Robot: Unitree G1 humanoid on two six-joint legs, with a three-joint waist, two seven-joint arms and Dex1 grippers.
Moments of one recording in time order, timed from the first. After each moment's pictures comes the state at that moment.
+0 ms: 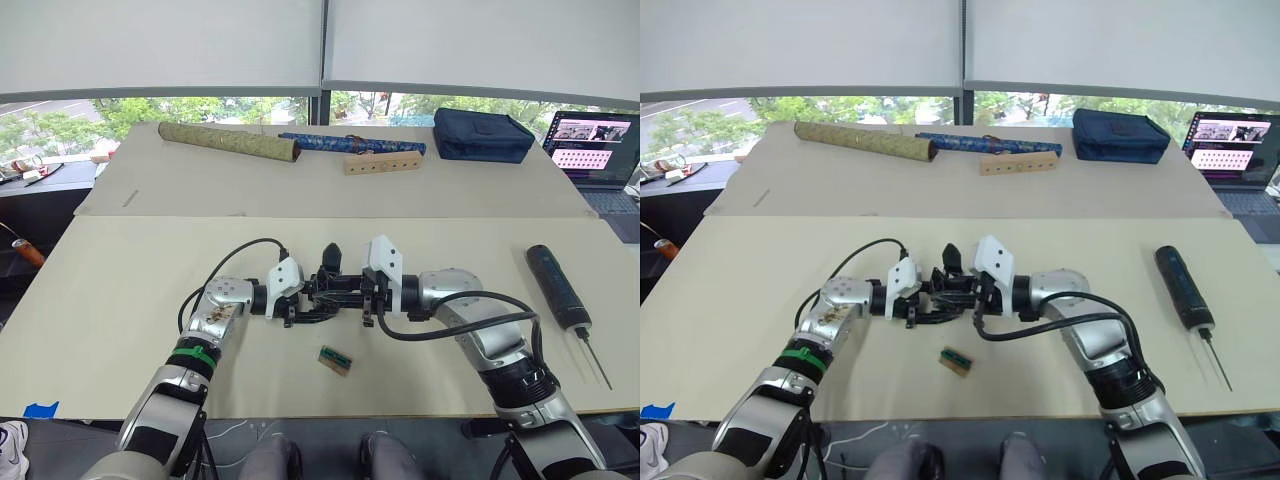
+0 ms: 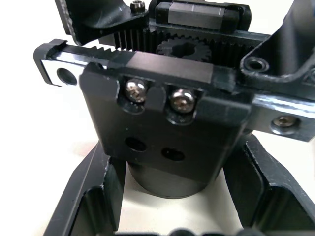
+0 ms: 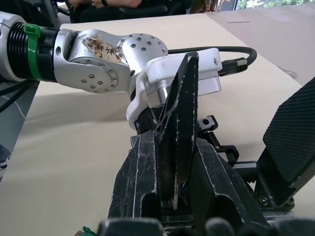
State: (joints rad) left arm -0.62 0.32 -0.20 0.62 -0.12 -0.13 -1.23; right arm -0.51 -0.45 0.28 -0.11 0.33 0.43 0.99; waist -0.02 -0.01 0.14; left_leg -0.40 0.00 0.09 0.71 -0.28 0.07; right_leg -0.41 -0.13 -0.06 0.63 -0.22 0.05
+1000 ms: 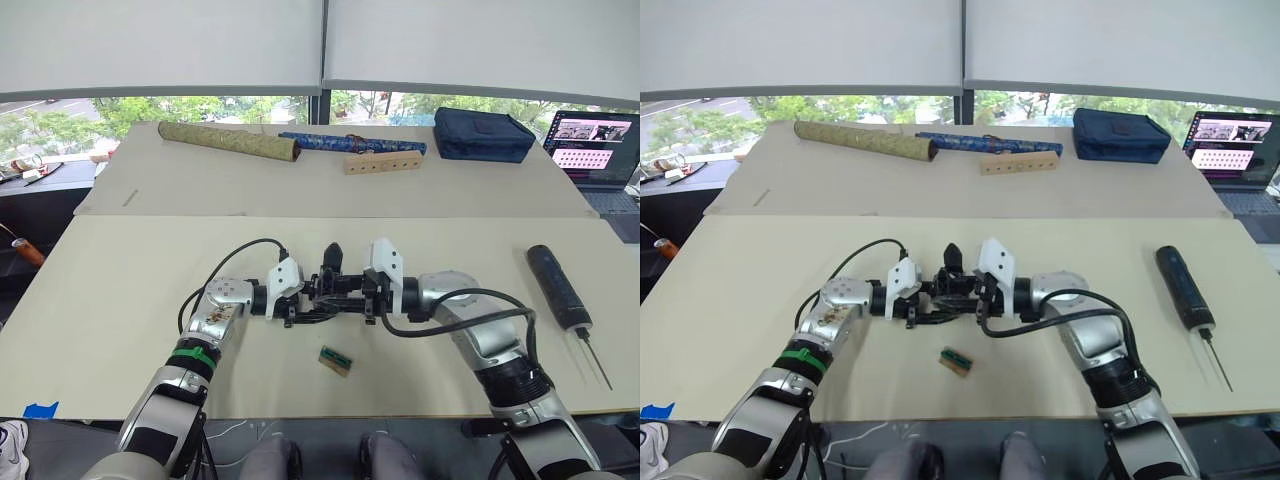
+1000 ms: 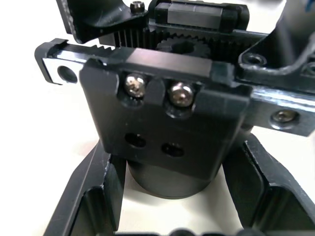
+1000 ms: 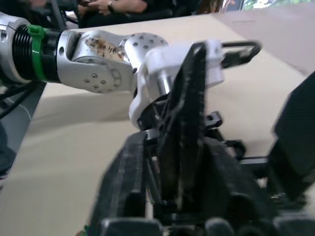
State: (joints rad) left arm -0.62 0.32 -0.20 0.62 -0.12 -0.13 -1.23; right arm -0.51 -0.40 0.26 -0.05 0.34 0.38 1.05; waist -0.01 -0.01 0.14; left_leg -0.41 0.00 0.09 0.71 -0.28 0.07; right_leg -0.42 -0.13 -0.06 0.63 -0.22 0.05
